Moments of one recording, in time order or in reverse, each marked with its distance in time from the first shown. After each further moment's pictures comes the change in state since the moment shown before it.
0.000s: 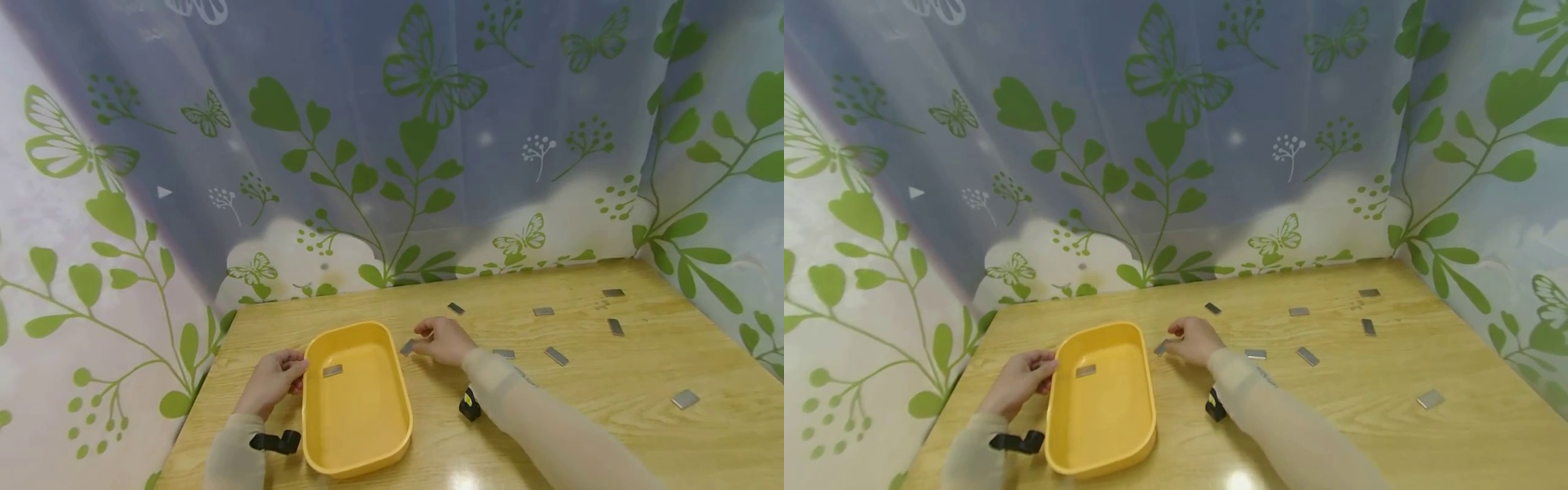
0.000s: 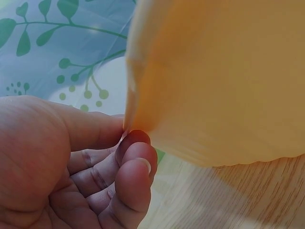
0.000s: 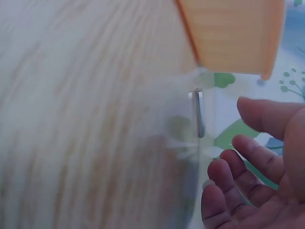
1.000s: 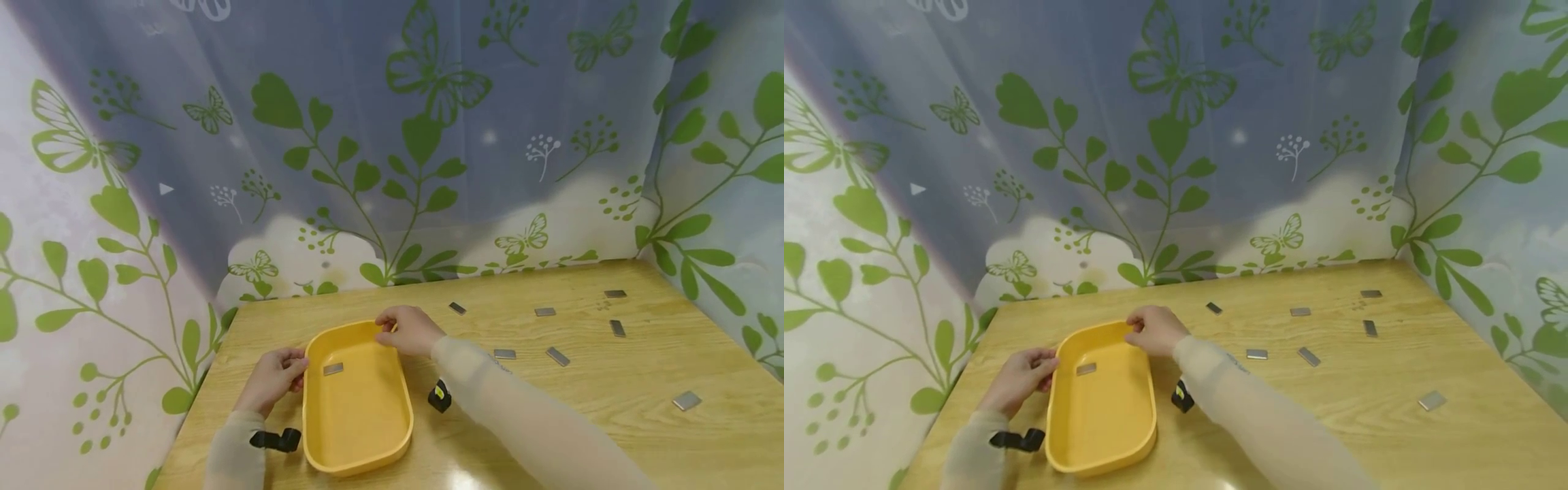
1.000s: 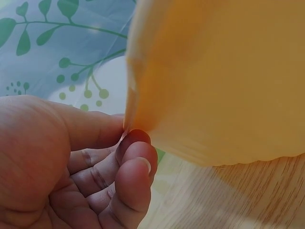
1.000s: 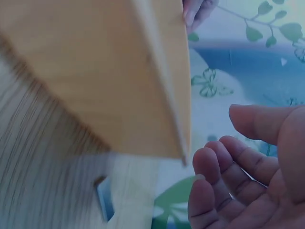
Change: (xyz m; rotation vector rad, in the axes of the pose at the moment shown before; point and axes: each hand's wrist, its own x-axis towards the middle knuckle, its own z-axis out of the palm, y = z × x) left_hand -0.001 0.003 -0.001 0.009 0.004 0.008; right_hand 0.007 -0.079 0.003 -0.019 -0.131 -0.124
